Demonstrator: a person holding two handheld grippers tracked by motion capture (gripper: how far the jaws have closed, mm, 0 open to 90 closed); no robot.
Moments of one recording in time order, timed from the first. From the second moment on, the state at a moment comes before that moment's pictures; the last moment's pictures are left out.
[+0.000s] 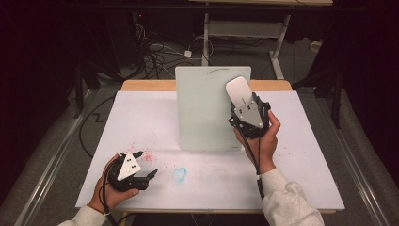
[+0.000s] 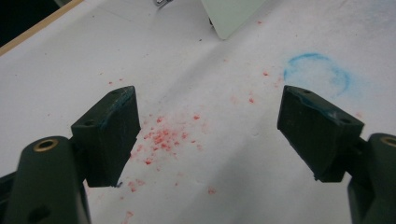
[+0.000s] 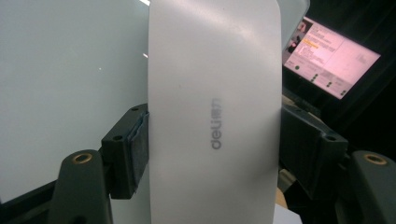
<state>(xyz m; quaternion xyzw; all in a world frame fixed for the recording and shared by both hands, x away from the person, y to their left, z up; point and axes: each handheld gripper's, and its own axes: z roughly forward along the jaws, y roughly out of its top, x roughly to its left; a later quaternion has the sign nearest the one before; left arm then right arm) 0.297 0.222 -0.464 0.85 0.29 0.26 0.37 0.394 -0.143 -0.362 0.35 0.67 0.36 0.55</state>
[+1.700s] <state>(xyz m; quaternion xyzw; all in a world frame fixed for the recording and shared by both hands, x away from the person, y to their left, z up) 0.294 0.222 -0.463 0.85 0.28 0.25 0.37 0.407 -0.089 -0.325 0.34 0.67 0.38 0.54</state>
